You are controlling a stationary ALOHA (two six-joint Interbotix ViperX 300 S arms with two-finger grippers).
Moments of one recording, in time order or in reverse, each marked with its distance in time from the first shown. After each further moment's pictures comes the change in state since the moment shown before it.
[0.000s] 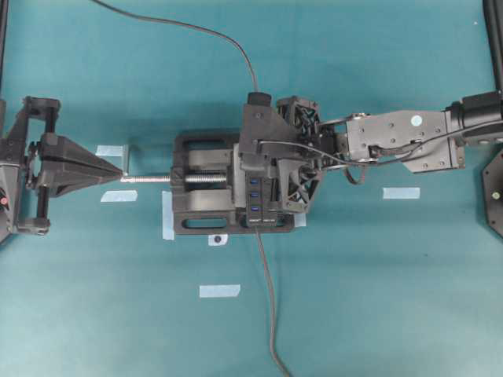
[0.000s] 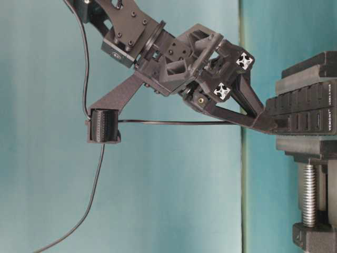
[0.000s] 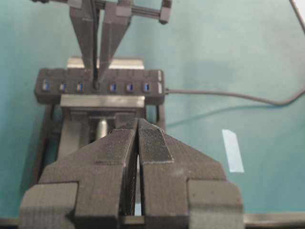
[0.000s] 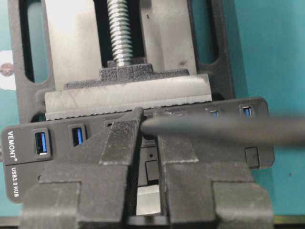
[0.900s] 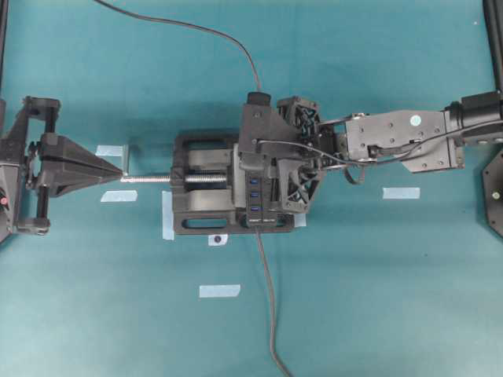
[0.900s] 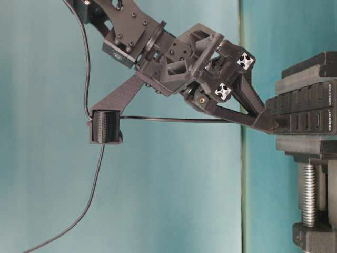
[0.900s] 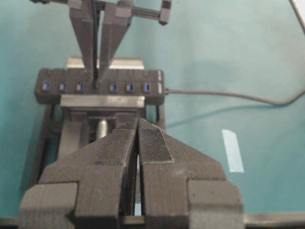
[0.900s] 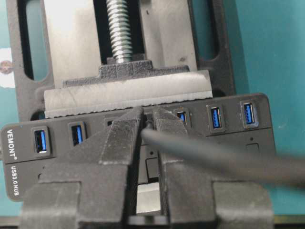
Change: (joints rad) left arm 0.000 -0.002 0.000 0.000 0.000 -0.002; right arm 0.000 0.003 -0.005 0.008 0.012 0.000
